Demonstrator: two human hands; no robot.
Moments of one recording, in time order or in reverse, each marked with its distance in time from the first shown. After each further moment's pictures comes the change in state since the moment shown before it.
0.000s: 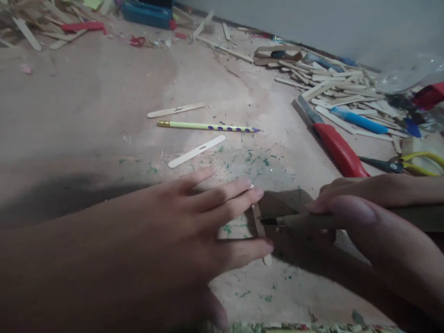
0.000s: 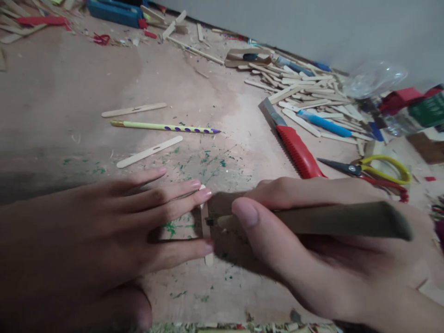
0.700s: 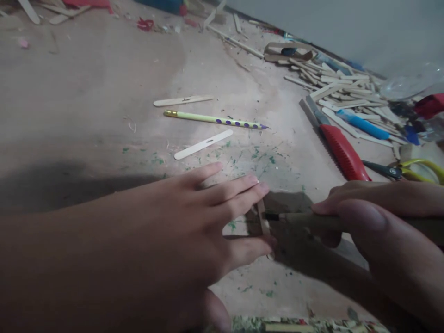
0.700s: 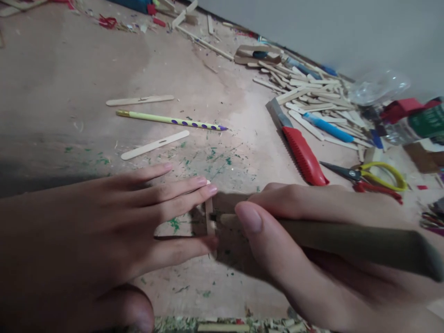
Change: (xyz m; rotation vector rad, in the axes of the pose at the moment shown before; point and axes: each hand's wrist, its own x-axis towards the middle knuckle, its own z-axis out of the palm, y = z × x) left_hand 0.006 0.008 0.001 -0.057 0.020 -0.059; right_hand -0.007 -0.026 0.003 0.069 0.014 0.225
